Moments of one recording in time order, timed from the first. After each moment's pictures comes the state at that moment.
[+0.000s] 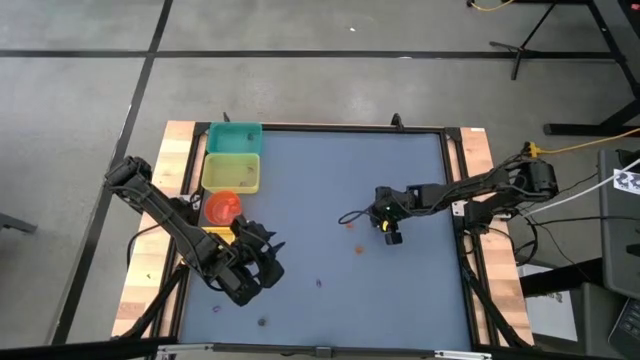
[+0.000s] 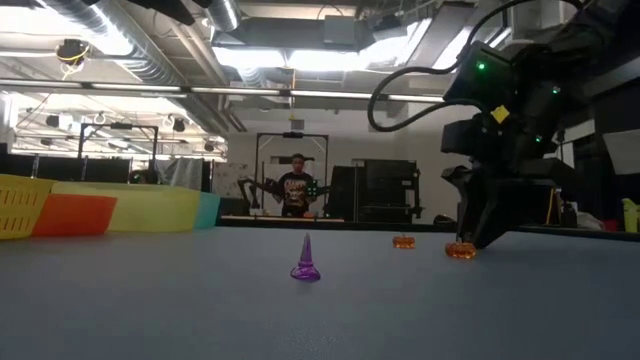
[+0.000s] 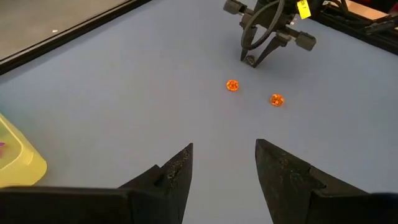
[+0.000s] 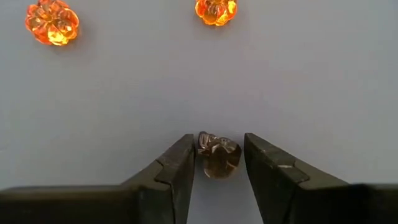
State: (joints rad) left arm -0.67 1.53 1.27 -0.95 -0.91 -1.26; right arm -0.05 1.47 0.55 -0.15 -0.04 -0.24
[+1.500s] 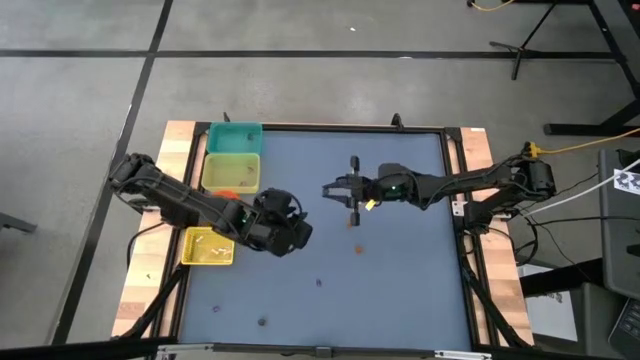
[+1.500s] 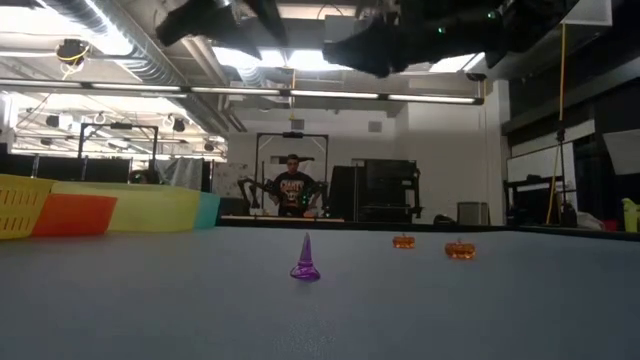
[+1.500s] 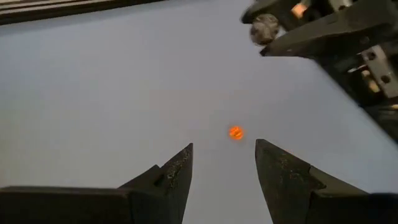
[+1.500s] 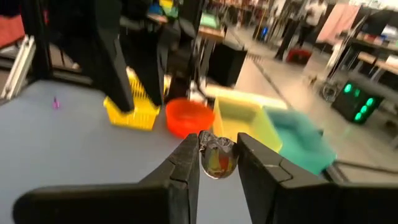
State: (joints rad) left arm -0.36 1.53 1.27 -0.71 -0.77 -1.23; right arm -0.05 1.47 0.81 0.52 -0.05 -0.24
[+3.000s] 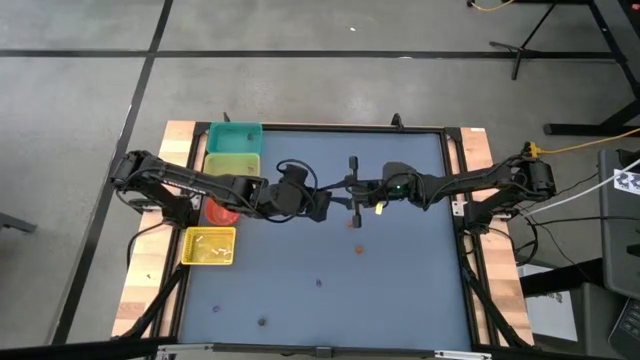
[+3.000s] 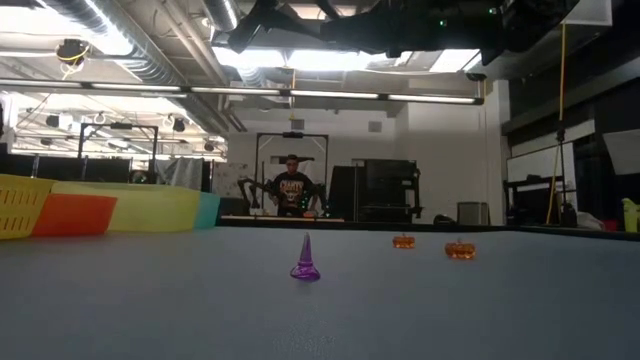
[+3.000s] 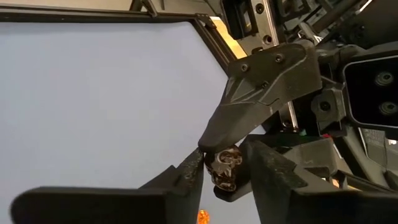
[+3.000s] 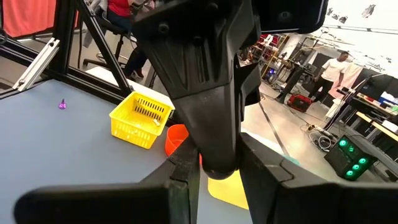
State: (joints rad) left arm -0.16 1.53 1.27 -0.30 -0.57 -1.04; right arm -0.05 1.47 0.81 0.63 -0.14 -0.43
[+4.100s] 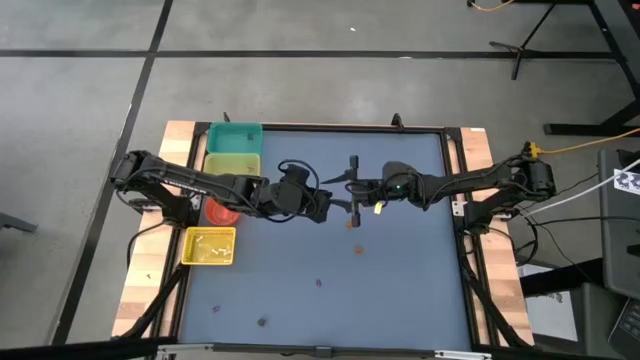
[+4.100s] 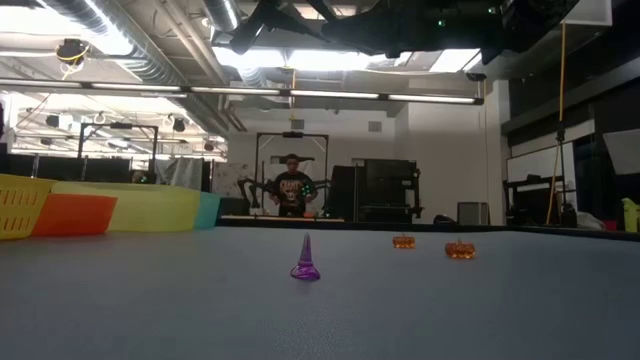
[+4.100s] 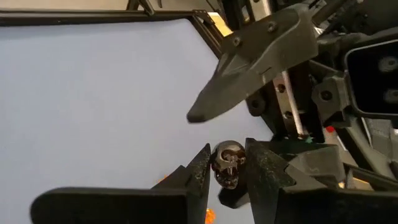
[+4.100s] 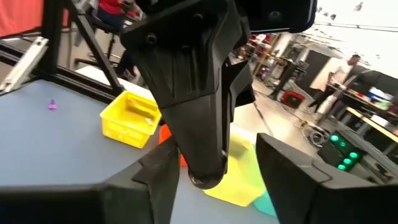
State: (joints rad) left arm -0.14 1.53 1.27 -0.30 -0.55 -1.00; right arm -0.05 1.47 0.81 0.63 -0.11 -0.42
